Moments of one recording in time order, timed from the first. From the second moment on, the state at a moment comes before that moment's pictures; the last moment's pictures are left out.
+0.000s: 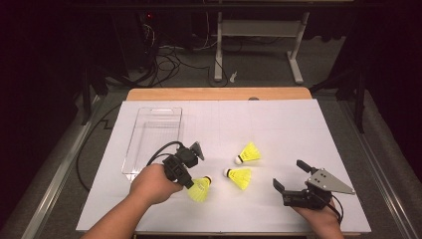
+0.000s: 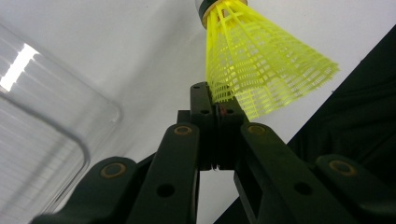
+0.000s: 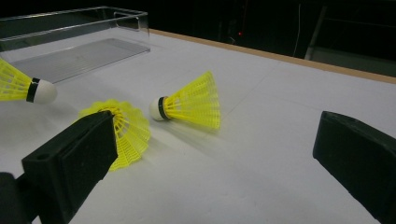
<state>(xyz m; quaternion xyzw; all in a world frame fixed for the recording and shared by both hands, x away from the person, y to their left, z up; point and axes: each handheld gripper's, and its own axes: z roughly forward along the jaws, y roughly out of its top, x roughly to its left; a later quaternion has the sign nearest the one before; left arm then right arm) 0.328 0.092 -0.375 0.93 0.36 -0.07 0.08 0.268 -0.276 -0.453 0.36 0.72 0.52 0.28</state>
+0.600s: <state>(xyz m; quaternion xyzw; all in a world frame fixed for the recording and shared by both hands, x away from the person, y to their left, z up) 0.326 0.120 -0.376 0.92 0.37 -0.09 0.09 0.268 -0.275 -0.453 0.36 0.72 0.52 0.28</state>
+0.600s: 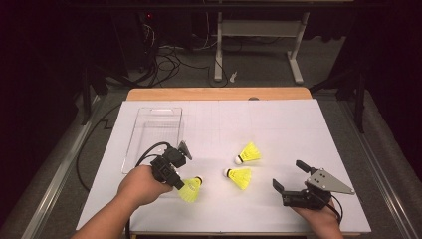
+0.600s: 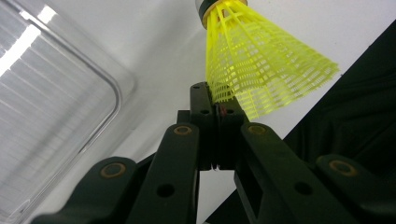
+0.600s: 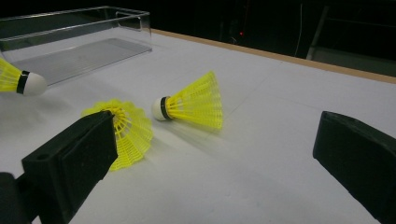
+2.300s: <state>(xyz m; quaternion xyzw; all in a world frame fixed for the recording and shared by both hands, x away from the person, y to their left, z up) 0.335 0.179 -0.324 0.90 0.41 -0.08 0.12 0.268 -0.274 -0.453 0.36 0.72 0.52 0.28</state>
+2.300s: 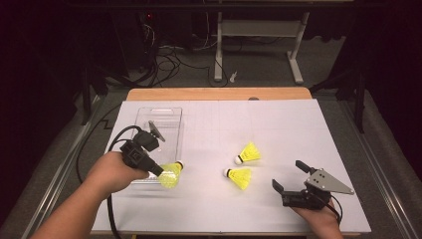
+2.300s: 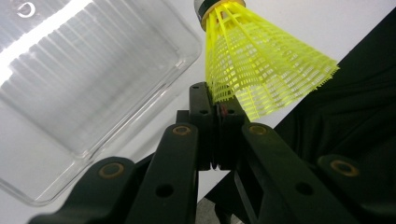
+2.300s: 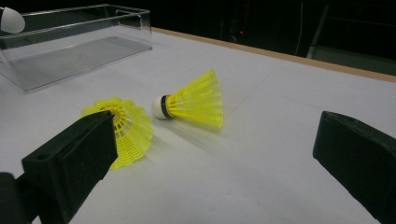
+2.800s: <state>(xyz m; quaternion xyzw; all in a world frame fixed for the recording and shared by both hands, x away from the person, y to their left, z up) 0.340 0.196 -0.320 0.89 0.43 -0.08 0.12 0.268 -0.274 -0.453 0.36 0.72 0.52 0.28</state>
